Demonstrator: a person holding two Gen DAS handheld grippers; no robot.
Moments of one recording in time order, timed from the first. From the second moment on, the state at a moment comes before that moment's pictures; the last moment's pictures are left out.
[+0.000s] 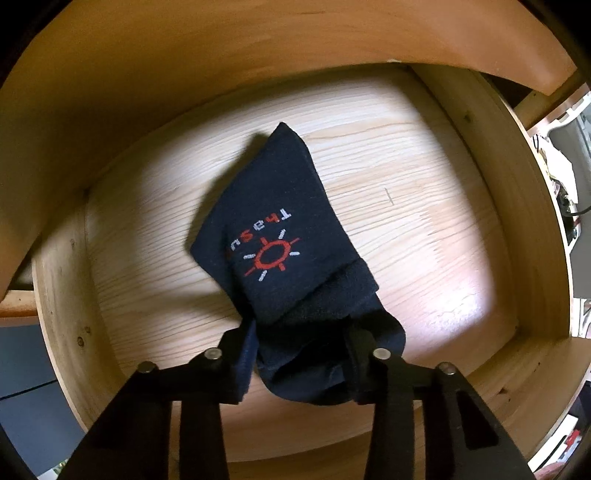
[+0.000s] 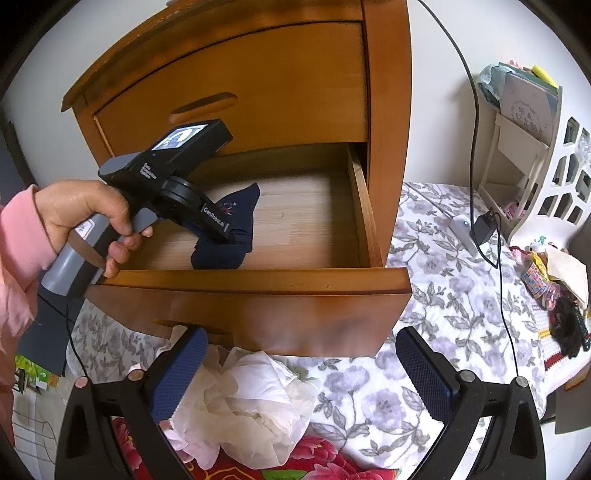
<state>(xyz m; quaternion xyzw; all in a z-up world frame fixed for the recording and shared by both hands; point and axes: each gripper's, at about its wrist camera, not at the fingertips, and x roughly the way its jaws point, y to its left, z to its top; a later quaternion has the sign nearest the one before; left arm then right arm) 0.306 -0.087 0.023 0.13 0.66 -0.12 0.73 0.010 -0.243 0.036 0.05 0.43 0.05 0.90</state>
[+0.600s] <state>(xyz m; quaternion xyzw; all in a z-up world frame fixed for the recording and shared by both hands) 0.298 -0.046 0.040 0.05 0.64 -0.11 0.75 0.003 -0.233 0.044 0.04 0.42 0.06 0.90</state>
